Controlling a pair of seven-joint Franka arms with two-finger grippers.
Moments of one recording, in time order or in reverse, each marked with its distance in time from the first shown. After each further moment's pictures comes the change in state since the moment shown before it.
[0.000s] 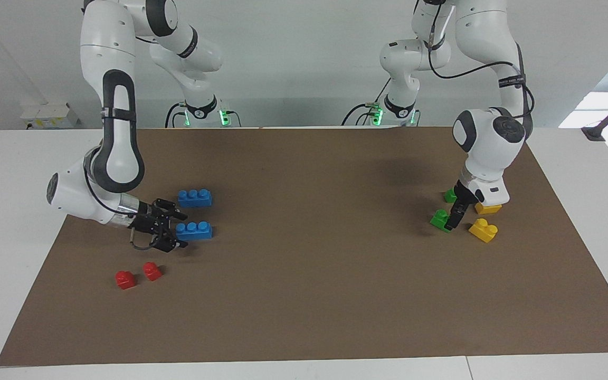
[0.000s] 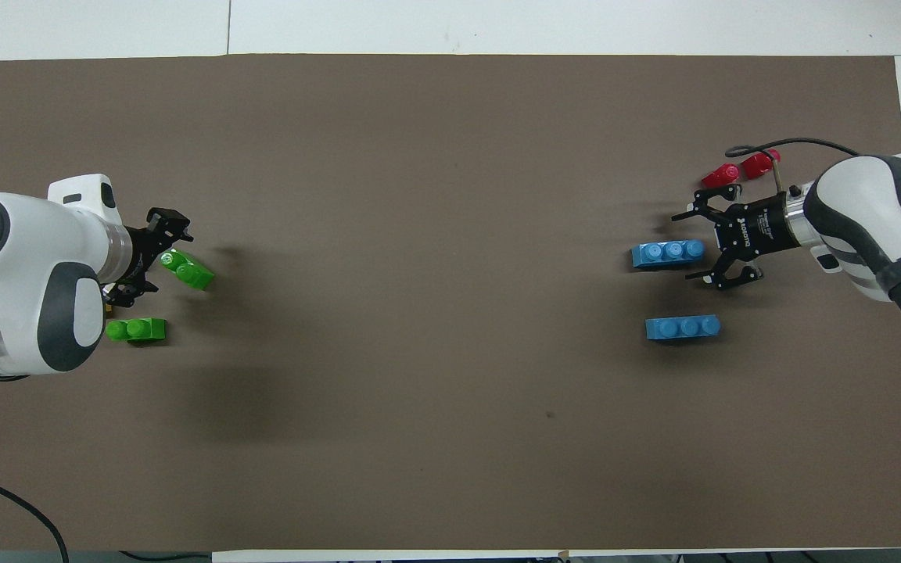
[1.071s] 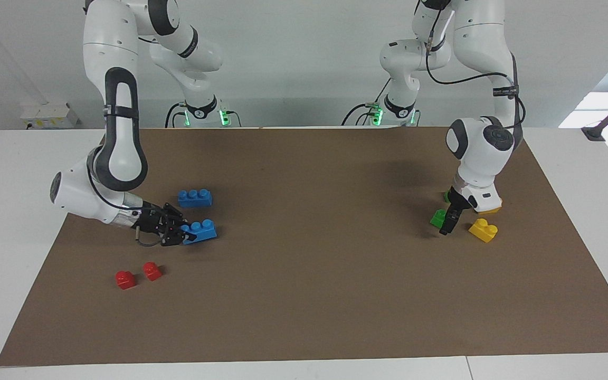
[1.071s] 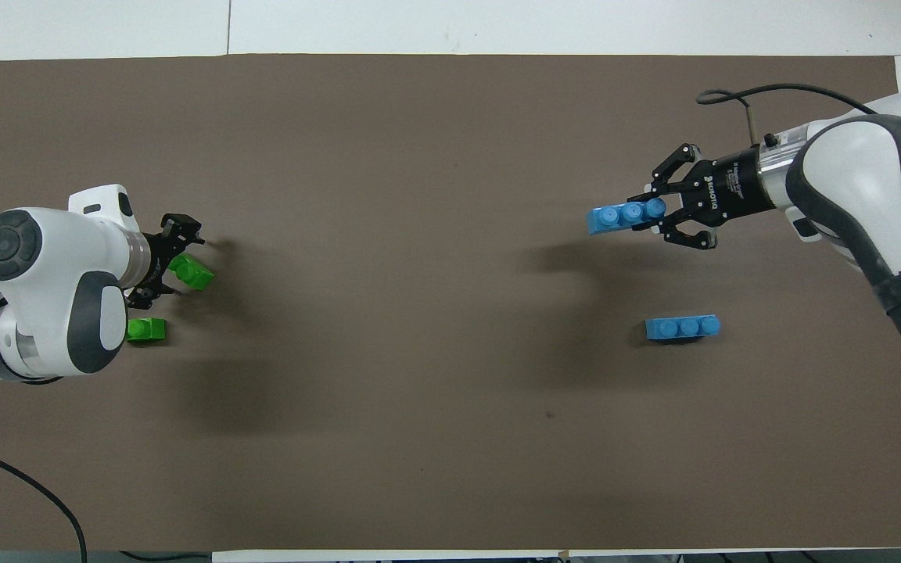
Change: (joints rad) left arm -0.005 0.055 0.002 -0.031 0.000 0.110 -0.043; right arm 0.167 -0.120 0.011 0.123 0.032 -0.071 0.332
